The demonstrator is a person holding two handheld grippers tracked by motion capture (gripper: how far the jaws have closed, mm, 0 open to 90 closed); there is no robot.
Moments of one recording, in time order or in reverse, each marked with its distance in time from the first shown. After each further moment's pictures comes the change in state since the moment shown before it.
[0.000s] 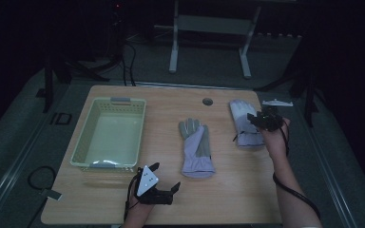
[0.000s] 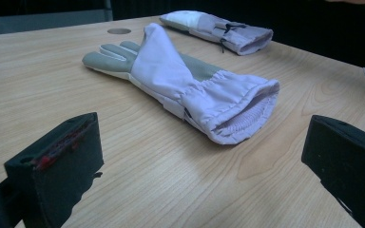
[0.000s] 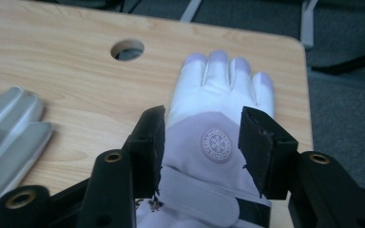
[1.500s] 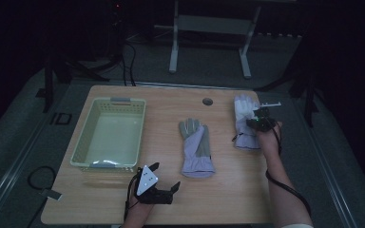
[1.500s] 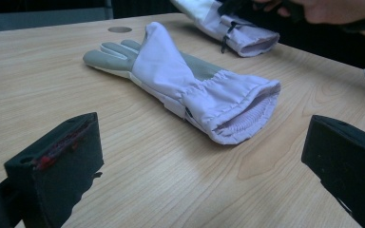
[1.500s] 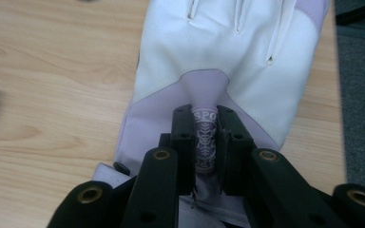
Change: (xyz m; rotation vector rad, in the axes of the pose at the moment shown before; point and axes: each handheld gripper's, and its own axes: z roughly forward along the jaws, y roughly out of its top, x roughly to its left) left arm 0.001 0.000 0.000 0.002 -0.001 -0.010; right arm -0.005 -0.012 0.037 0.168 -0.031 0.027
